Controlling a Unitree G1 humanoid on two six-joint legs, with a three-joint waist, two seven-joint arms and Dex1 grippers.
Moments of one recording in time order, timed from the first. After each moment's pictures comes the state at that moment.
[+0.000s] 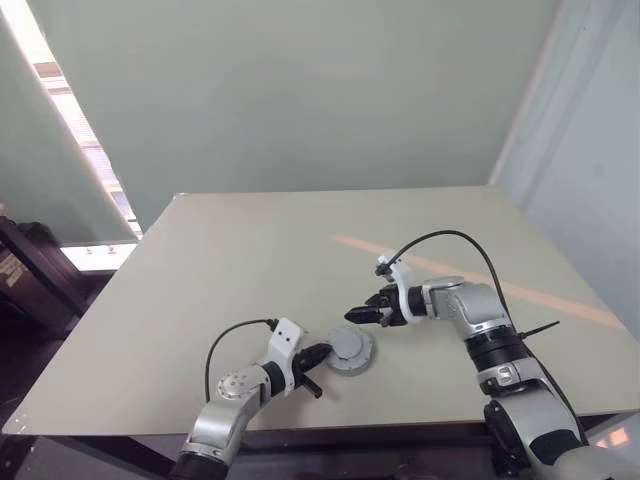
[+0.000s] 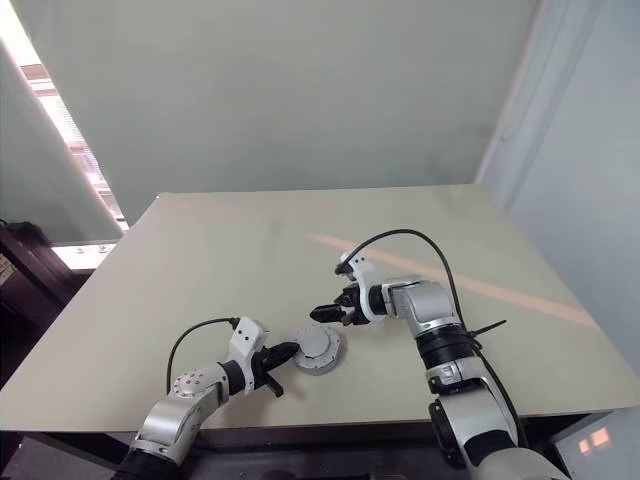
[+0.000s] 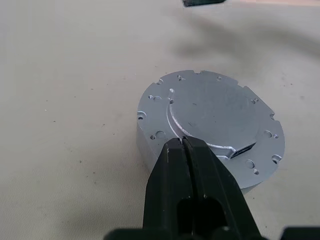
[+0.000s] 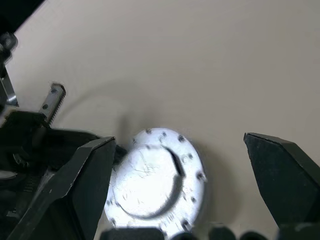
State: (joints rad) left arm -0.05 0.28 -0.17 0.09 -0.21 0.32 -0.64; right arm -0.70 -0.22 0.14 0.41 0.16 0.89 0.90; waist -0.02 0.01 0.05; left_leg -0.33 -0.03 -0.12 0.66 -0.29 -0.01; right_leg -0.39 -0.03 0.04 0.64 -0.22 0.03
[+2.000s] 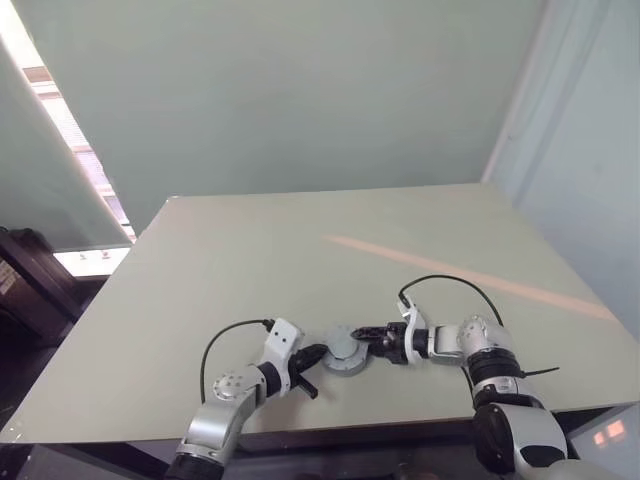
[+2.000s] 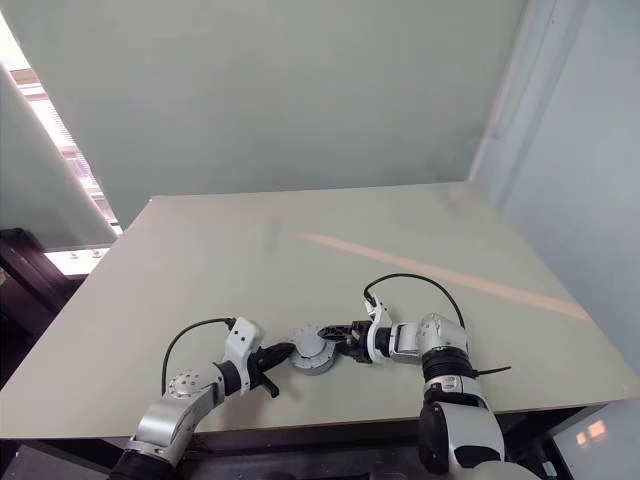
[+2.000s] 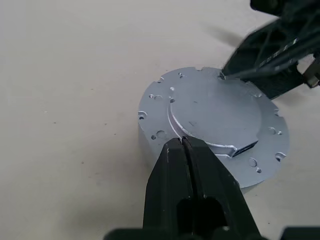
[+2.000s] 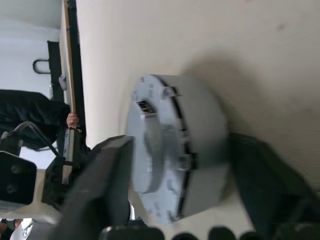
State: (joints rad) left arm -0.04 0.28 -0.15 0.08 -0.20 0.33 -0.64; right arm -0.65 -0.07 -0.29 0.72 0.45 1.24 0.59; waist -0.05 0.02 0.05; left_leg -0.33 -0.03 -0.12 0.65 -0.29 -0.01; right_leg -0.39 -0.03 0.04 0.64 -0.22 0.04
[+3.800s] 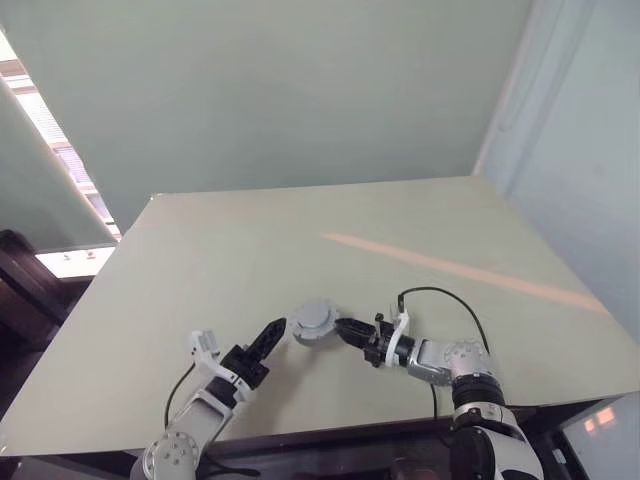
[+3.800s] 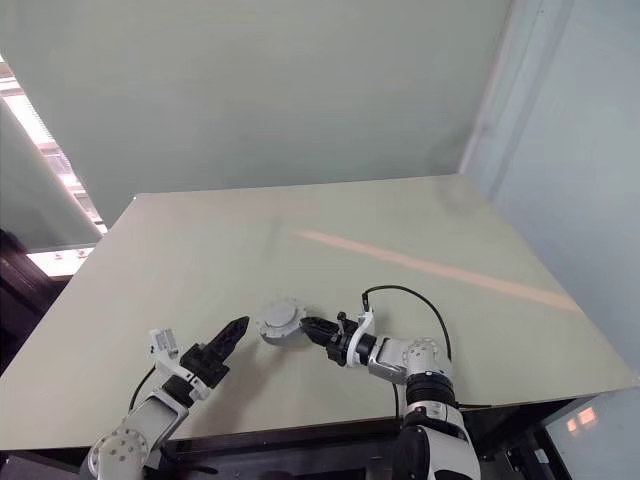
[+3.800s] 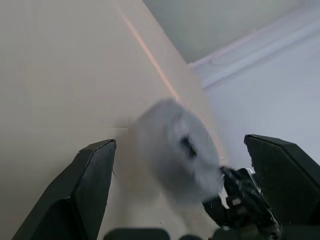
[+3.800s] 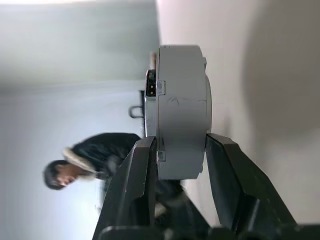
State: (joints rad) left arm 0.12 0.05 0.43 -0.12 -1.00 0.78 -0.40; right arm -0.54 0.13 -0.48 0.58 0.71 1.25 0.52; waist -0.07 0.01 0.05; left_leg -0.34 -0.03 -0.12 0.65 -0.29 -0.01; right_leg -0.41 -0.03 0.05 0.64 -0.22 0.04
